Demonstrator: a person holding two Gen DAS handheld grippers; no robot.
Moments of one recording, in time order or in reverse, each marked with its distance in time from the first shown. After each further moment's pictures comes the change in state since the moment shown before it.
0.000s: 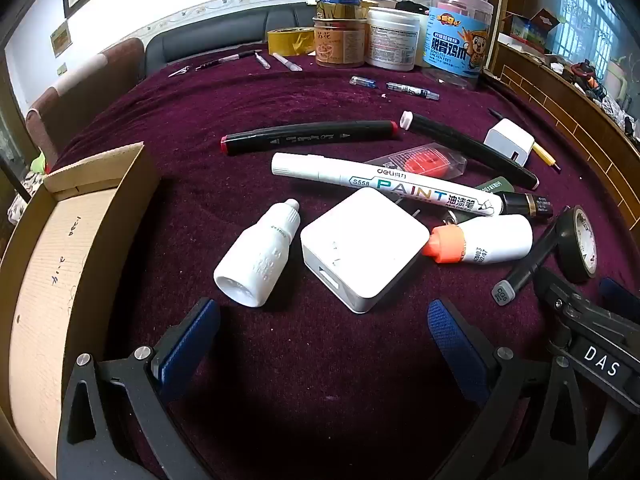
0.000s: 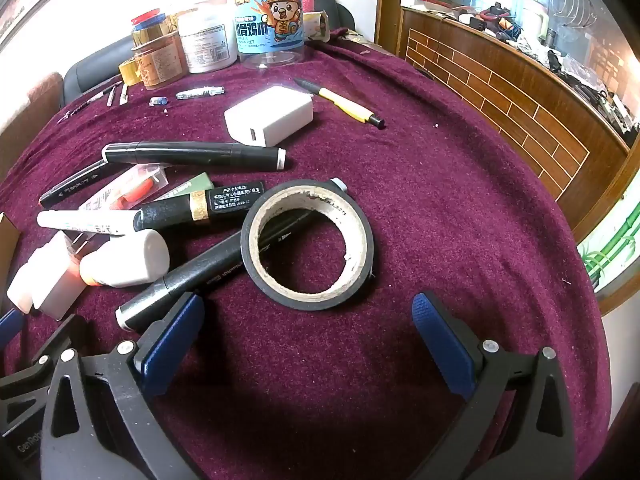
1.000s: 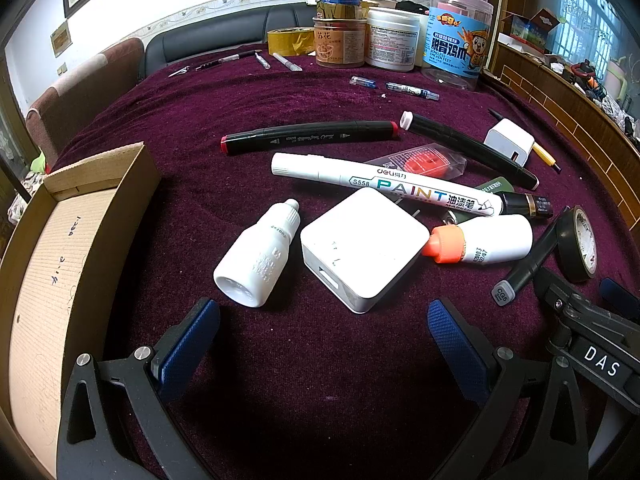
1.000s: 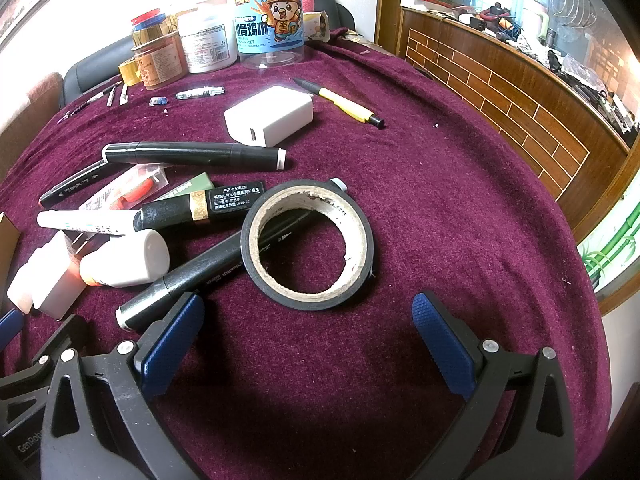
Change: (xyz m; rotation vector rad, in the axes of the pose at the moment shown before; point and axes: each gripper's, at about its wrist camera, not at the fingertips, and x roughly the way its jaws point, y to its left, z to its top) left arm 0.000 0.000 0.000 0.000 0.001 0.000; right arm 0.000 0.000 0.000 0.000 0.000 -0.001
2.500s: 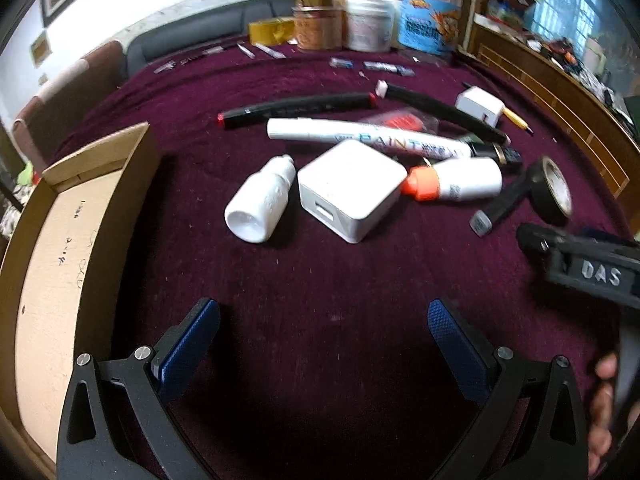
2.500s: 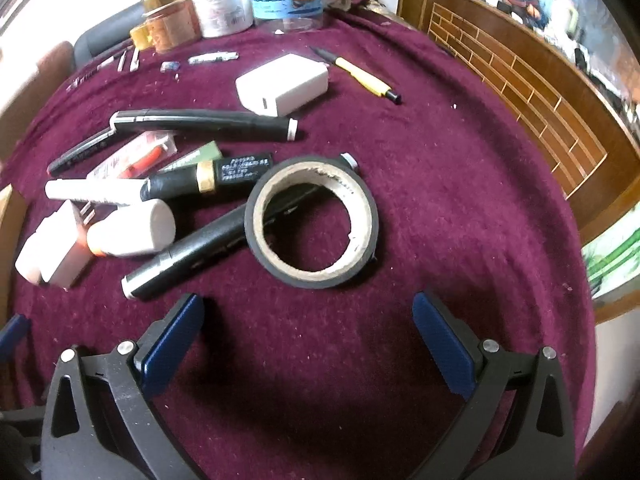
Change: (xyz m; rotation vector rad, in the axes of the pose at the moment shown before) left arm -0.022 0.004 -0.025 0.079 0.071 -0.060; right arm -0.002 0.000 0.004 -0.071 0.137 0.034
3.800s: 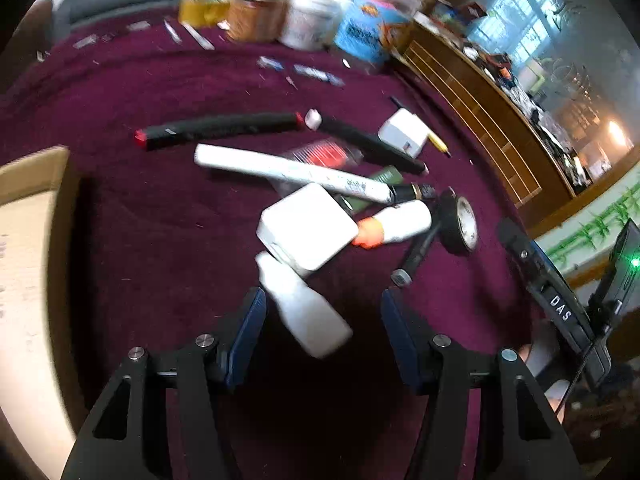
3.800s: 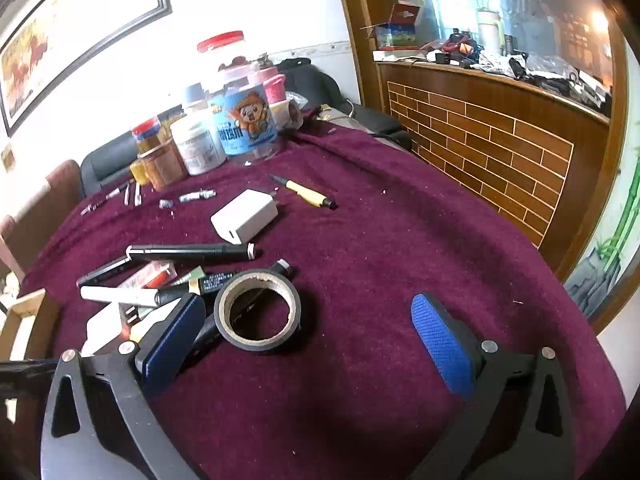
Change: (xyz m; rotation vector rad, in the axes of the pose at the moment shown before) left arm -0.017 0.034 0.044 -0.029 0.076 -0.381; right arm -0.046 -0.046 -0.009 0.197 -0.415 0.057
